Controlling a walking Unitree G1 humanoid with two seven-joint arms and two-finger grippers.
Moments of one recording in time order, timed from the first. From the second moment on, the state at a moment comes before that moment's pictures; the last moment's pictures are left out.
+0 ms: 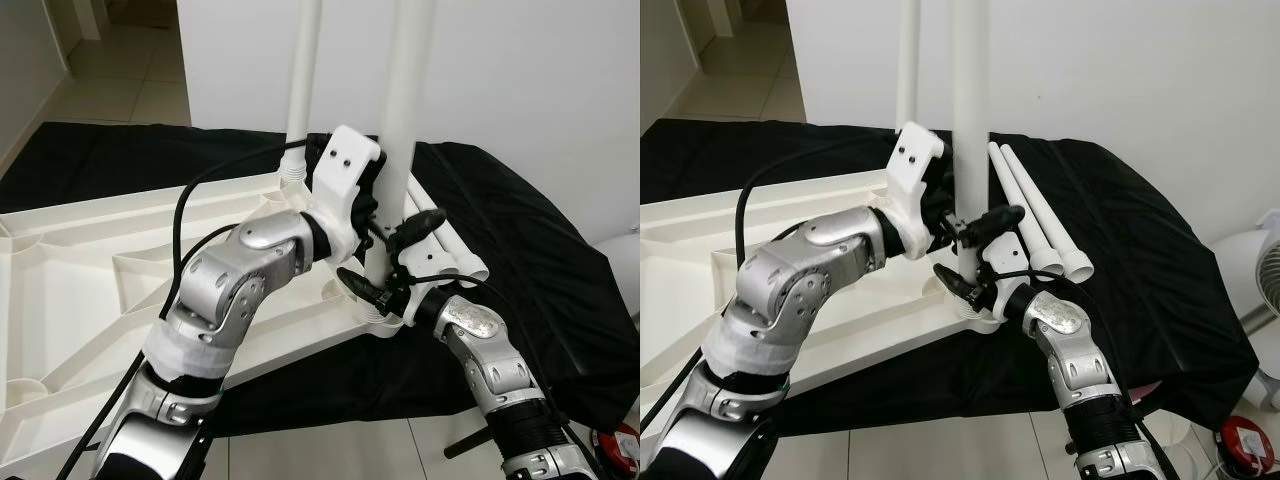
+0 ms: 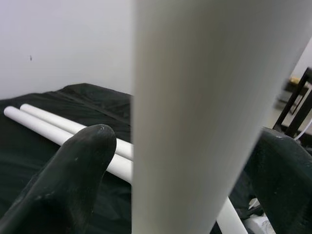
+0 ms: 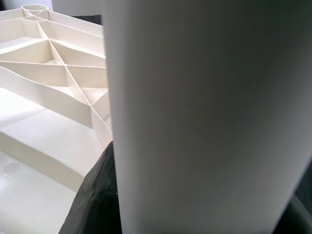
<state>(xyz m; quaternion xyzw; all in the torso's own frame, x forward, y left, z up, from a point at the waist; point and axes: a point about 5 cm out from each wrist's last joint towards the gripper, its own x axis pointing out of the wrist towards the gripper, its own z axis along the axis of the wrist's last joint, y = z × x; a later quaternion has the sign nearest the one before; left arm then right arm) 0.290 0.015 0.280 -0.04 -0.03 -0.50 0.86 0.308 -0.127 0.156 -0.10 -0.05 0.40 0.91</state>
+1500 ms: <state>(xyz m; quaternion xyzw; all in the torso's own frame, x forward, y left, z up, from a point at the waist) 0.327 0.014 0.334 -0.04 -0.05 -0.39 0.92 0.353 -0.119 0.200 -0.07 -0.09 0.27 0.96</state>
